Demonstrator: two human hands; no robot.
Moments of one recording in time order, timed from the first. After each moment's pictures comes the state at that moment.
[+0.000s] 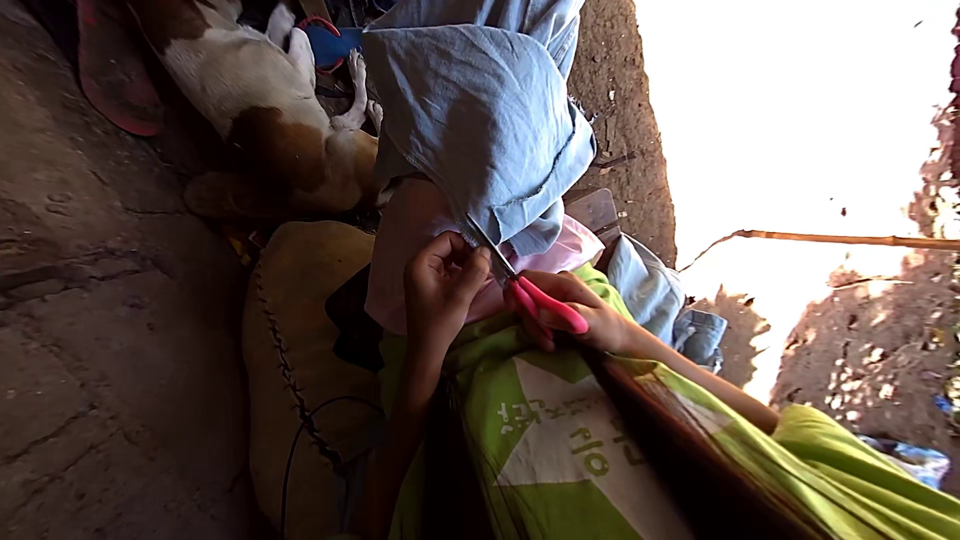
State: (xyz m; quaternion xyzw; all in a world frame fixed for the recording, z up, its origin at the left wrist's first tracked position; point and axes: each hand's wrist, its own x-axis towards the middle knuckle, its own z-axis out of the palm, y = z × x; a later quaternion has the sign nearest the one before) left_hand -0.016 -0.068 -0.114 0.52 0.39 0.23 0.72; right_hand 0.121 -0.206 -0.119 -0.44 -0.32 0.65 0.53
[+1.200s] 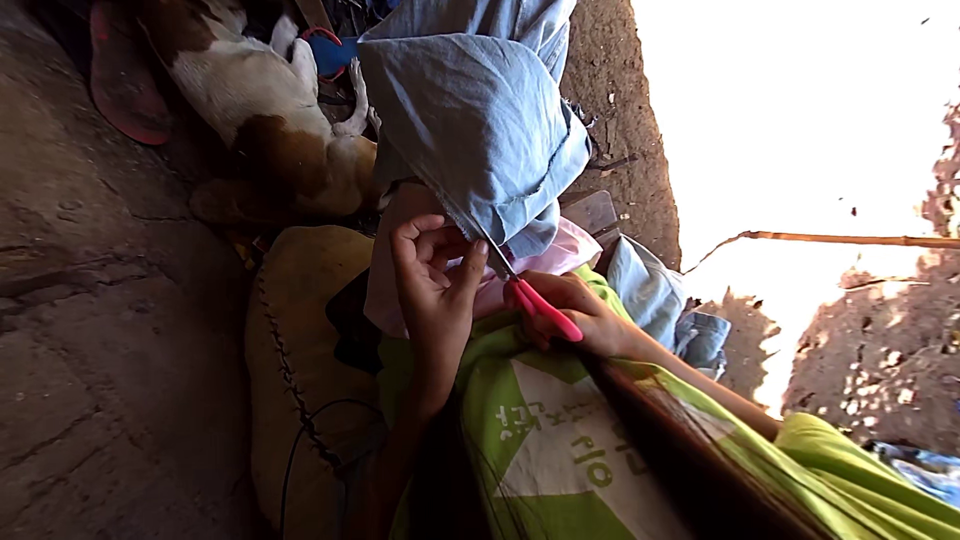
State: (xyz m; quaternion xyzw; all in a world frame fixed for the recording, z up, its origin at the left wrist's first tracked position) left_hand -0.008 -0.076 -0.099 0.50 0.40 0.31 0.70; right_hand 0.123 -0.209 -0.118 -0.50 -0.39 0.59 0.51
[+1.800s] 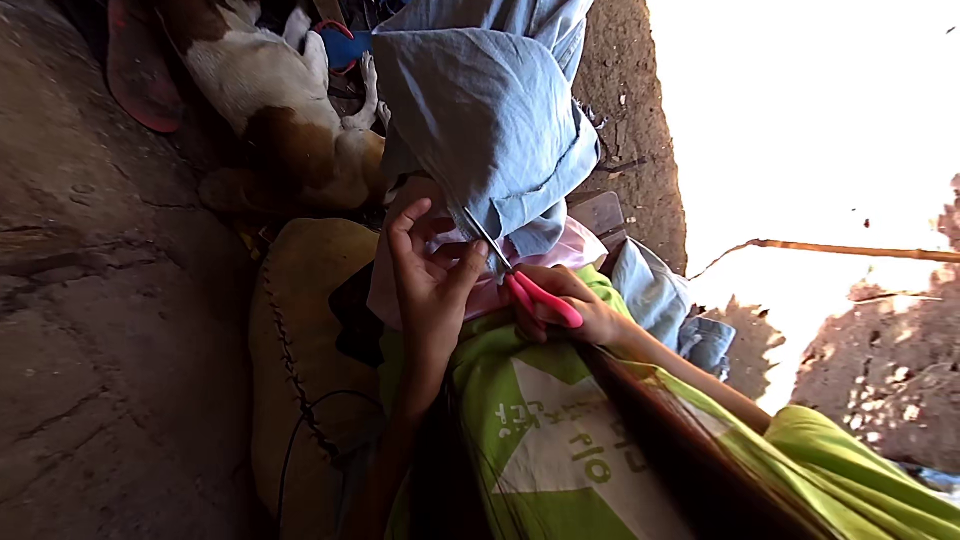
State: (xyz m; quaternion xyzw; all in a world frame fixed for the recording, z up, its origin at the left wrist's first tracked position) left_hand -0.015 -0.072 -0.098 0.43 0.42 0.29 0.74; right_hand 0.123 -0.201 -0.129 -0.44 -0.37 0.62 0.53
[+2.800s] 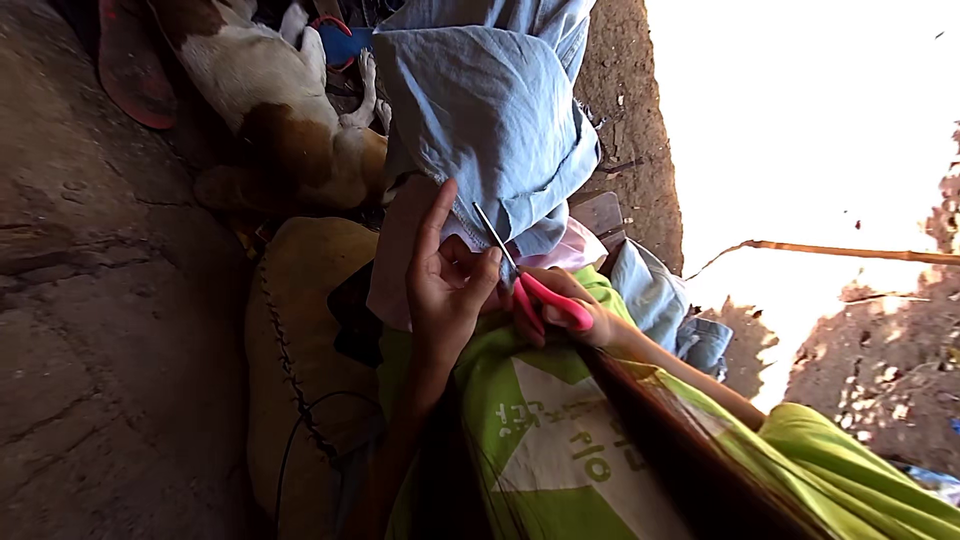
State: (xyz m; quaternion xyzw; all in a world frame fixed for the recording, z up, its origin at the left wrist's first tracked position) left_hand -0.013 -0.074 -0.104 0.49 0.30 0.33 0.75; right_hand 0.118 -0.200 -0.134 -0.40 -0.35 0.63 0.56
